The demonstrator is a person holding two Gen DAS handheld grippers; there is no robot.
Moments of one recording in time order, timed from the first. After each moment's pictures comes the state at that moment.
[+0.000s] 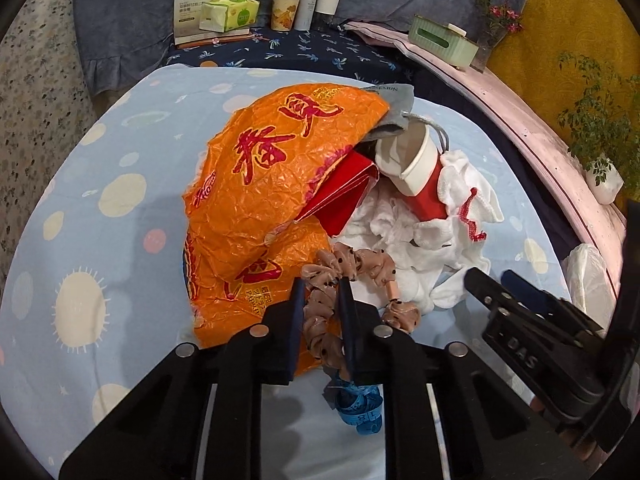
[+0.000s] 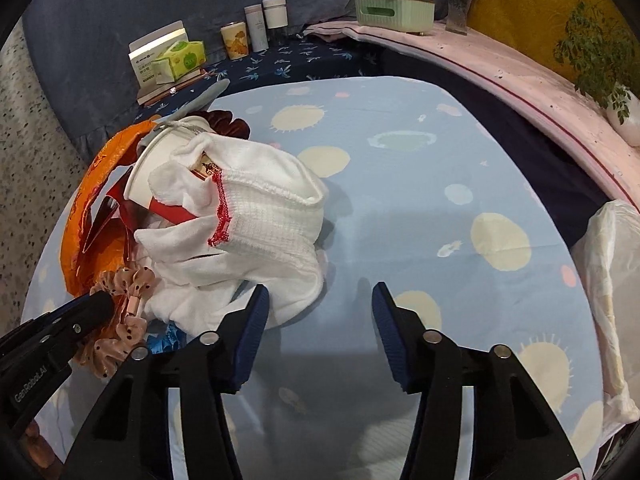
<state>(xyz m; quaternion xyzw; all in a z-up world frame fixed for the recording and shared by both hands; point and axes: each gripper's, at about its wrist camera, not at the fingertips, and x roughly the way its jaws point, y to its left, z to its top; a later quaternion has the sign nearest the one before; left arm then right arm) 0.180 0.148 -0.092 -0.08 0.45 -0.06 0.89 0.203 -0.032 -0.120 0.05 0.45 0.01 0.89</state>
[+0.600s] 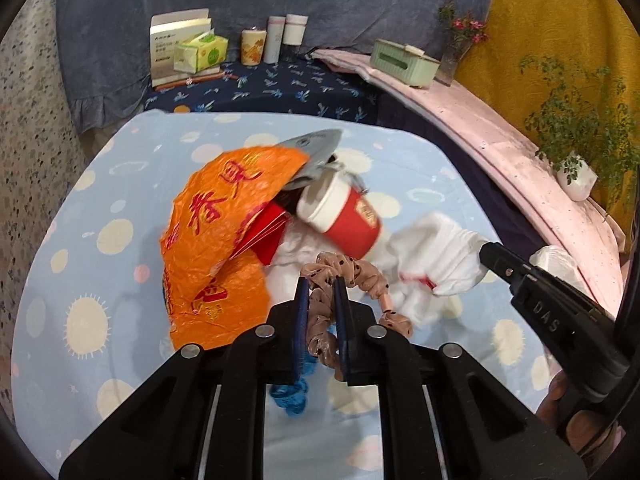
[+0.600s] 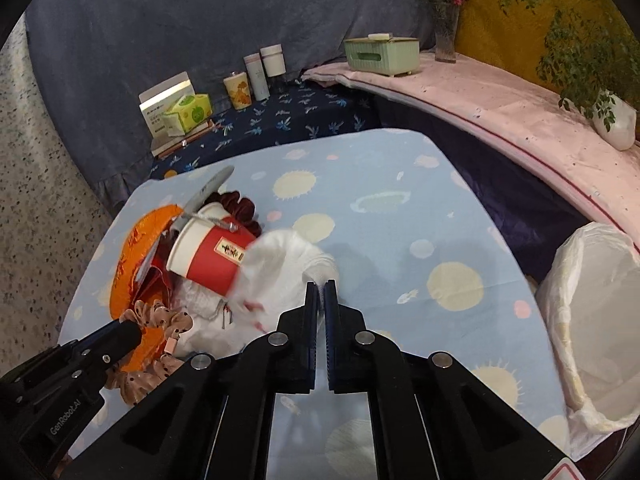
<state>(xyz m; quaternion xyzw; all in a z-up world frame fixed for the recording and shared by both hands) 0.159 0.110 -0.033 -0.07 0.41 -0.10 0.91 0.173 -0.074 -0.041 0.08 0.38 0.00 0.92</state>
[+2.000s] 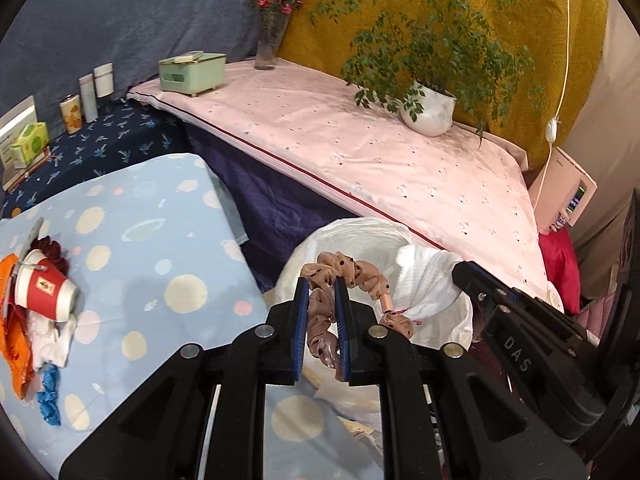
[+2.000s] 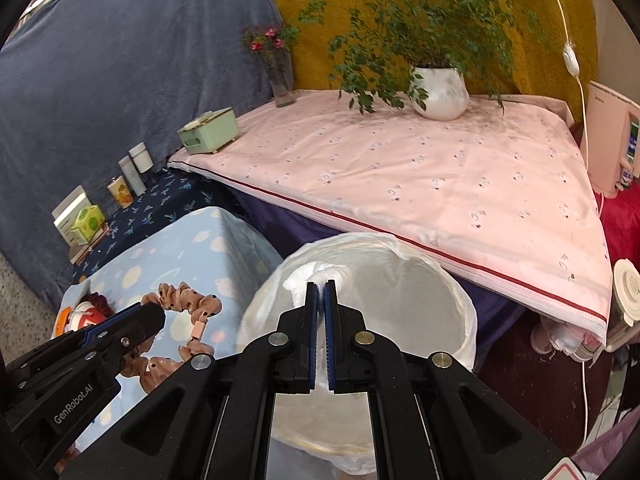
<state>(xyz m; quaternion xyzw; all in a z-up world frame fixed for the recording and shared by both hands) 0.114 -0.189 0.011 0.03 0.38 -0.30 0.87 0.054 -0.340 -0.009 0.18 0.32 -0.17 0.92</state>
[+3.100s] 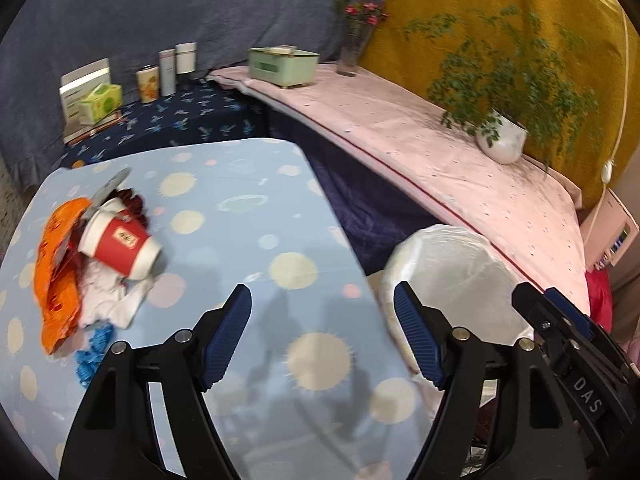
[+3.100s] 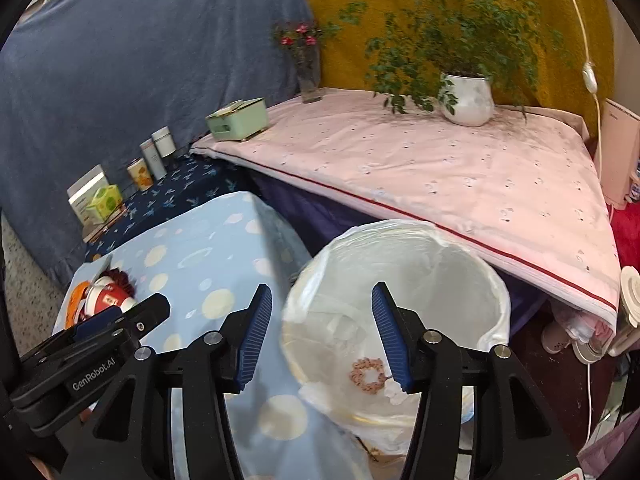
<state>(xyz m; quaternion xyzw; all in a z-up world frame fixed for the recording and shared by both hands) 0.122 -0.088 -0.004 -0.02 0.38 -0.18 0.91 0.050 -0.267 0.000 0.14 0.32 -0.13 0.93</state>
